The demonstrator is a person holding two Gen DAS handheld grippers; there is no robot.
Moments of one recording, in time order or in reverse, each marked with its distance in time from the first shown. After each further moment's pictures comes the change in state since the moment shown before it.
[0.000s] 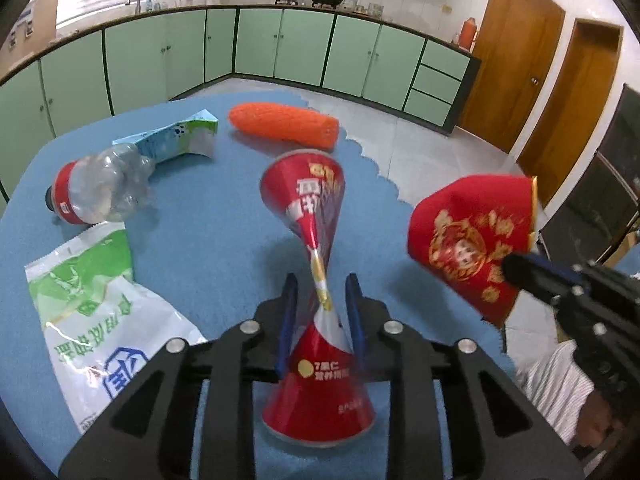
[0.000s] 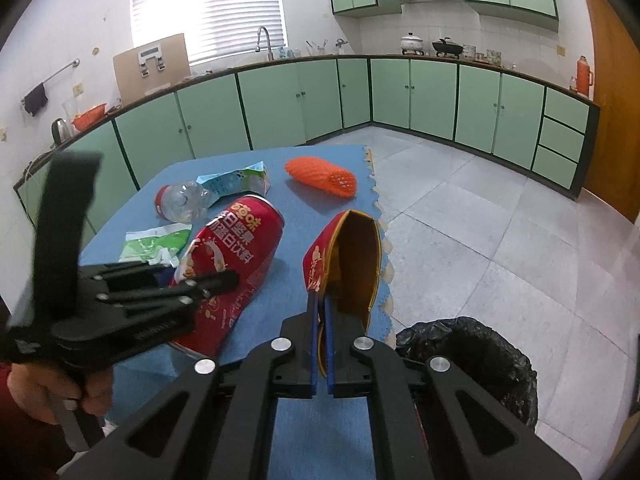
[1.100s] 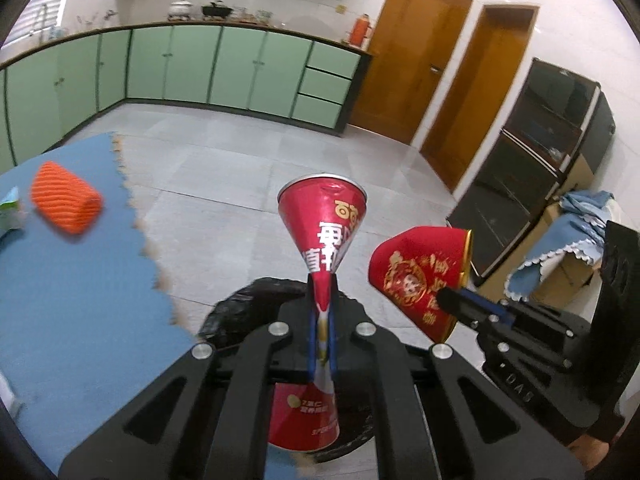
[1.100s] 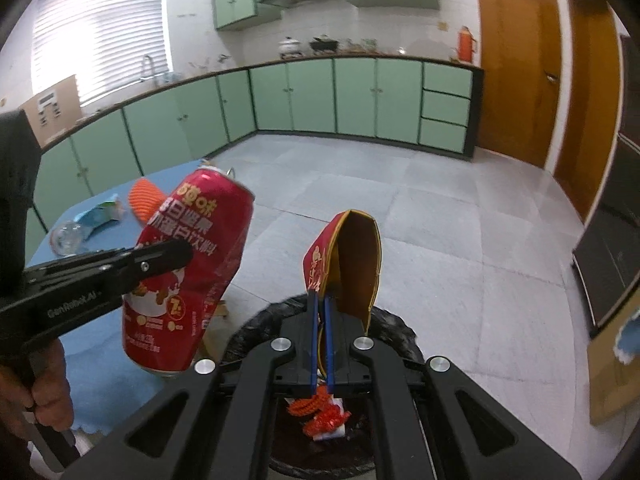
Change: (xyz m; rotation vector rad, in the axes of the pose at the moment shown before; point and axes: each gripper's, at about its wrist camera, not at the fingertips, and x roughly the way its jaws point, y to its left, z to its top) left arm 0.035 -0.179 0.029 0.157 -0.027 -0.352; right arm -0.070 -0.144 -0.051 0.237 -0.025 -0.337
